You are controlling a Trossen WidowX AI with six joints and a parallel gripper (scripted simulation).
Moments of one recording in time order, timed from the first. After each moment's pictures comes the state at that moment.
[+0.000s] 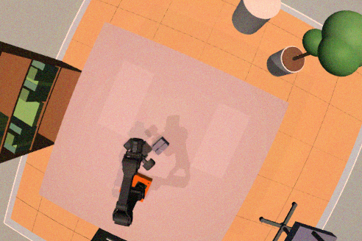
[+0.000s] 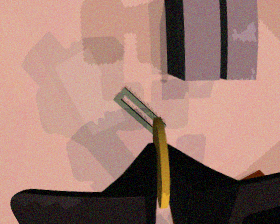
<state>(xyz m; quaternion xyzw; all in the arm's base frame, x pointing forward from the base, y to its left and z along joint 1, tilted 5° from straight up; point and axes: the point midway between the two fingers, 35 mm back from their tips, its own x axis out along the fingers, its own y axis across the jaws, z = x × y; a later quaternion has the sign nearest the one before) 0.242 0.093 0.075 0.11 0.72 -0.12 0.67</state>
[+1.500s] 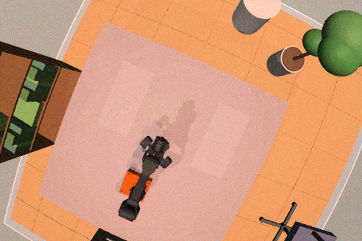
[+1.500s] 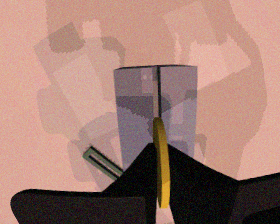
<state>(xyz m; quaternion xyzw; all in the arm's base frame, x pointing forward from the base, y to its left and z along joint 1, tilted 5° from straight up) 0.296 0.021 0.072 0.11 0.72 -0.12 0.68</state>
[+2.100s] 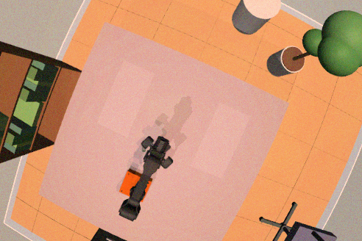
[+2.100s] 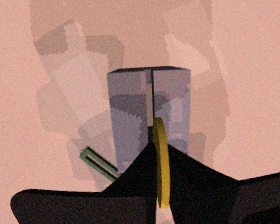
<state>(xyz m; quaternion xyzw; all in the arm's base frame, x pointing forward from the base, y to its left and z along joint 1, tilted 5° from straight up) 0.298 0.015 0.073 0.11 0.72 -0.12 0.67</state>
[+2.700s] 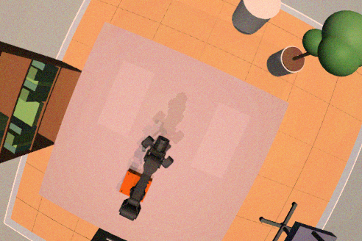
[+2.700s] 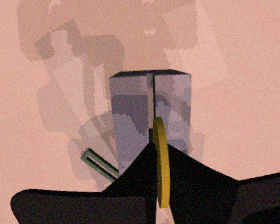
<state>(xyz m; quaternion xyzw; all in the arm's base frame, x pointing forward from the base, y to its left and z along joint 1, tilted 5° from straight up) 0.301 0.015 0.075 0.10 0.72 -0.12 0.67</state>
